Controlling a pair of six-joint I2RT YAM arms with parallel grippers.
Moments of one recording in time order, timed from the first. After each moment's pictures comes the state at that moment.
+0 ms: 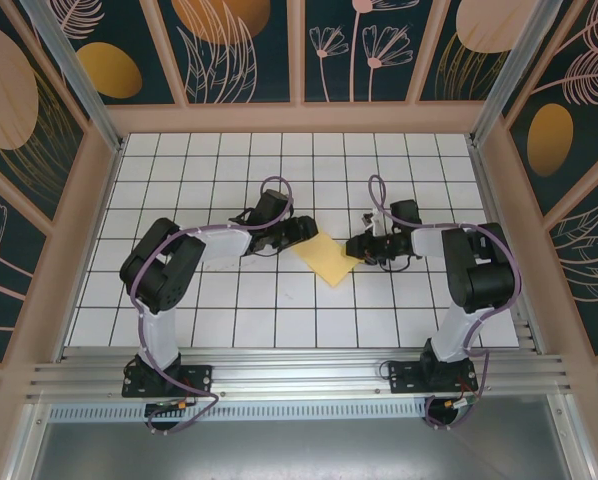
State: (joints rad) left arm -0.62 1.95 1.09 0.07 0.30 -0.88; right arm 0.19 1.77 0.78 -0.11 -0.90 0.36
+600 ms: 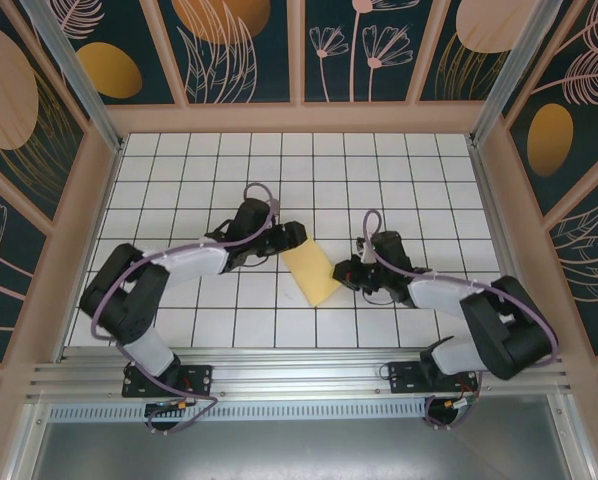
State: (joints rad) left arm -0.62 1.63 0.84 0.11 0.27 -0.87; right arm 0.54 1.34 0.40 0.23 -0.49 1.00
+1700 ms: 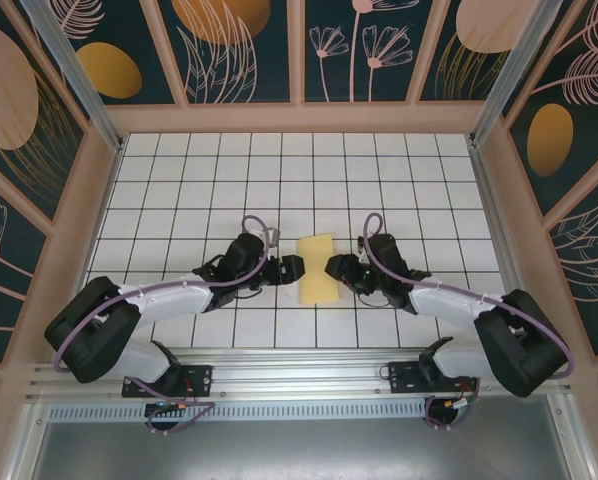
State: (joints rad) left arm -0.77 1.43 0.58 0.24 0.22 -0.82; right arm 0.58 1.29 0.45 0.14 -0.38 0.98
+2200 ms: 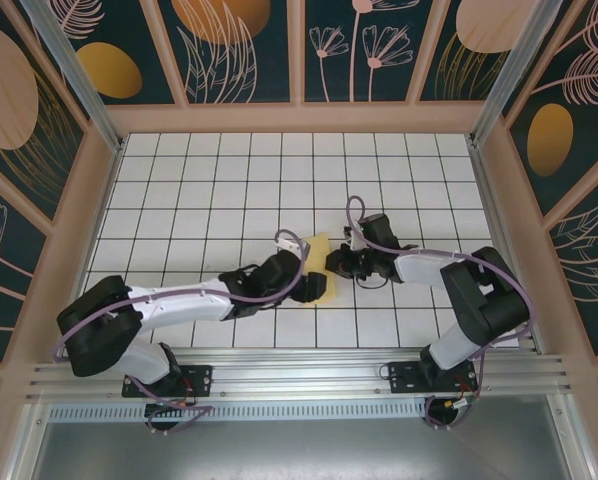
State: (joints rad) left arm -1.07 1.49 0.76 0.00 -0.16 -0.70; right arm 0.48 1.58 0.63 0.06 -0.62 0.75
